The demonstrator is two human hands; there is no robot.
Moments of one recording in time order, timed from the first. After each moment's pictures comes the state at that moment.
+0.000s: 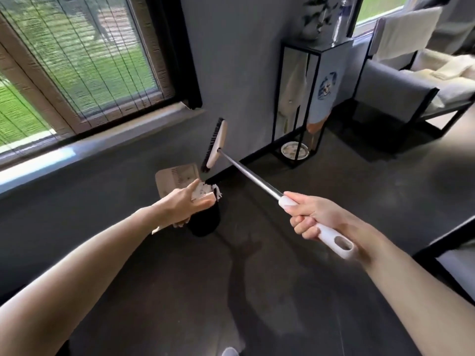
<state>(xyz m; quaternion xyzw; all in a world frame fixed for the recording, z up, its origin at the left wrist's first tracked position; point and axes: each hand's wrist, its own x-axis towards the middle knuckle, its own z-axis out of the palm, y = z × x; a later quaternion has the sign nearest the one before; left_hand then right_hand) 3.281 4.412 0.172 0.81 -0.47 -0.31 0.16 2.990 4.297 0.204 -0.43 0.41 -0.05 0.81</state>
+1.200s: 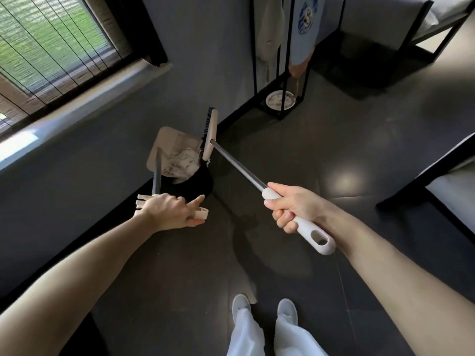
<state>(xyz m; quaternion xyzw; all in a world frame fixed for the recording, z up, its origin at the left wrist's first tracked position) 3.261 4.446 0.085 0.55 -0.77 0.06 -0.31 2.971 4.348 0.140 -0.37 0.44 -0.05 0.82</state>
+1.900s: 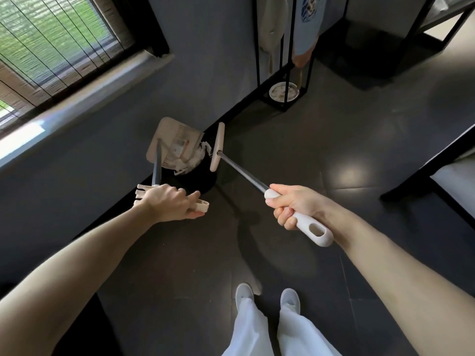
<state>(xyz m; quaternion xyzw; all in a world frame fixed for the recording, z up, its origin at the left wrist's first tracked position) 3.259 4.461 0.087 0.53 -0.79 0.09 -0.30 2.962 4.365 0.121 -0.33 0.45 -0.03 0.83</state>
